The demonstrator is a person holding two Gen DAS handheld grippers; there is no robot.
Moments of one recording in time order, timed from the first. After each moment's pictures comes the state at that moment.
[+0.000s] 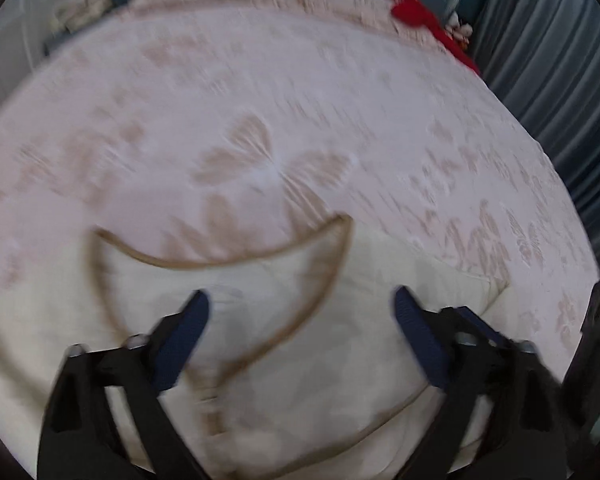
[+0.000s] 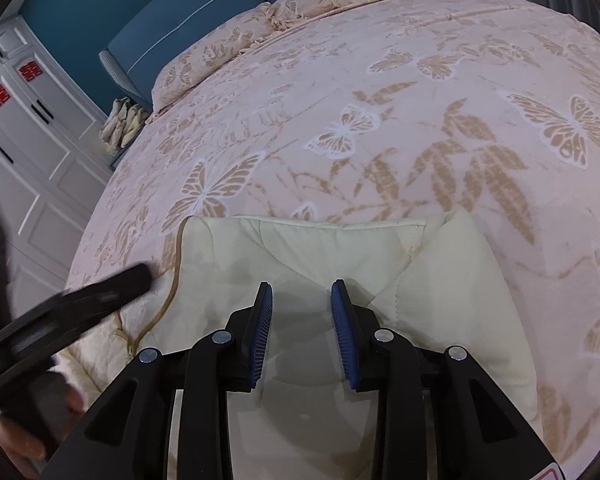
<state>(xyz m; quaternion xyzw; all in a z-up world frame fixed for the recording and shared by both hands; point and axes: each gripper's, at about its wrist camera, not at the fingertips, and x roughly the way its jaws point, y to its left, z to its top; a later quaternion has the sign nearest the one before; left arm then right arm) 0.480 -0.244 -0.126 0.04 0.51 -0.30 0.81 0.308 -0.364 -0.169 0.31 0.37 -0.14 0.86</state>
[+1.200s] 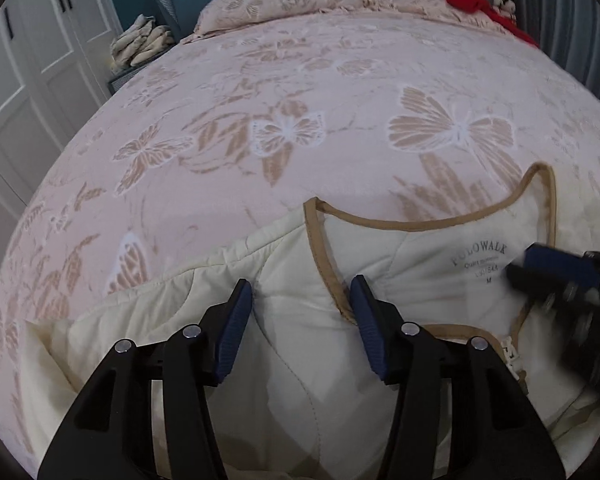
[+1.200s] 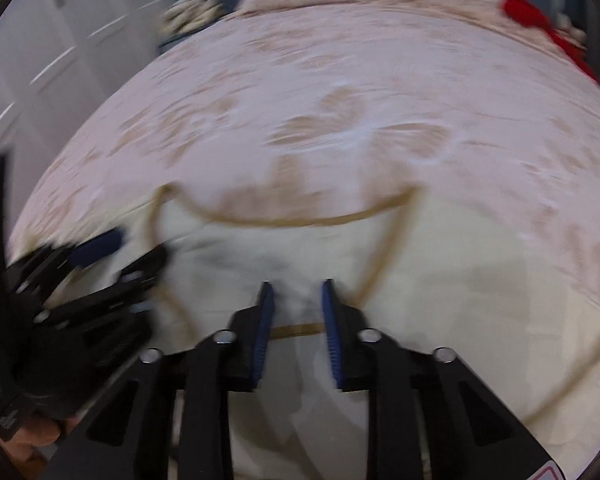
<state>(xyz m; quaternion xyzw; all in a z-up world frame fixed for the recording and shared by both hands) 0.497 -0.137 -0.165 0.15 0.43 -0.17 0.88 0.413 -0.261 -0.176 0.12 0.47 -0.07 0.87</state>
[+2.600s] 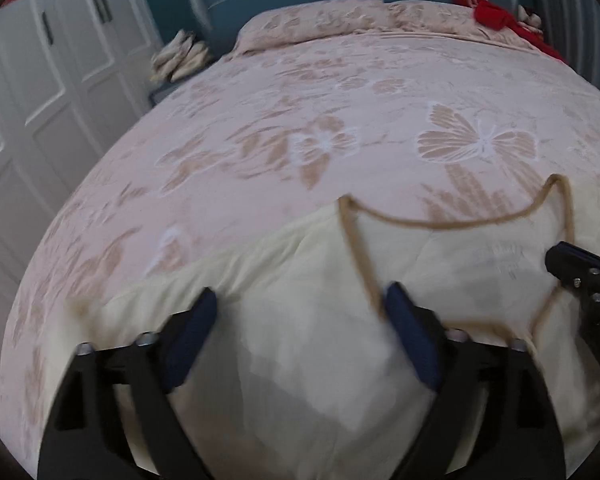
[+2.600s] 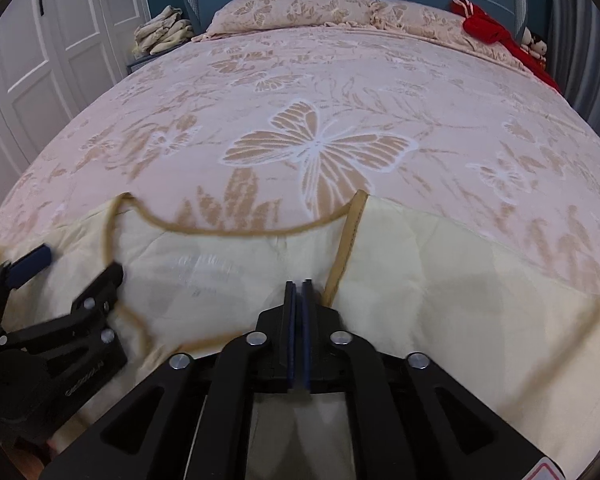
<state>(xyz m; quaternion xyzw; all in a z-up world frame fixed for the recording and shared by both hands) 0.477 -0.129 -0.152 0.15 0.39 -0.10 0.90 0.394 -0.251 -0.166 0.10 0.44 -0.12 0.88</state>
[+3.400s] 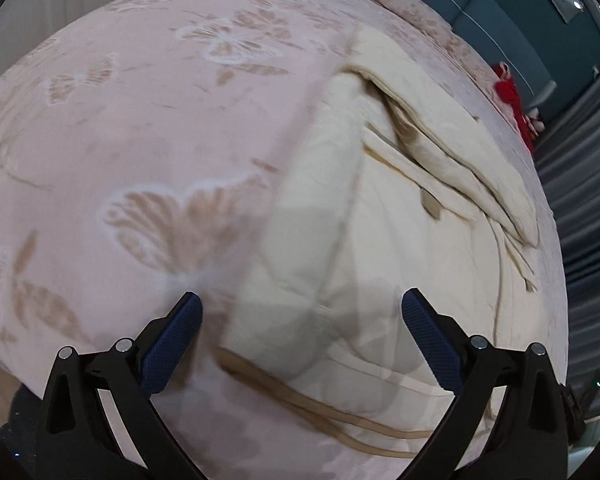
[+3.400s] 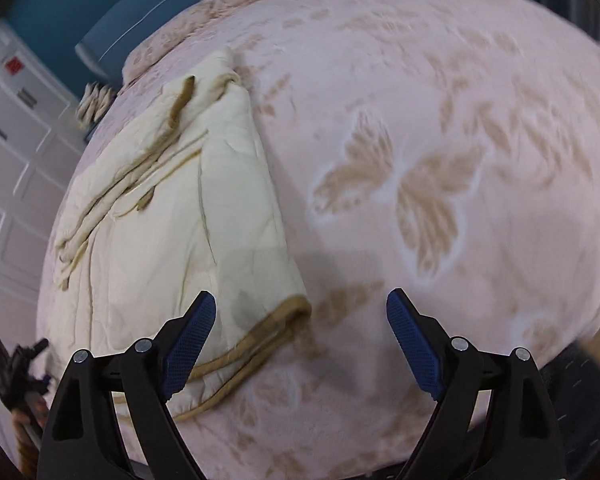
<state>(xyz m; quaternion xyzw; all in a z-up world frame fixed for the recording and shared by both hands) 0.143 0.186 -0.137 -0.15 0.54 -0.14 0.82 -0.140 -0.269 -0.153 0.34 0.43 -0.20 0.81</state>
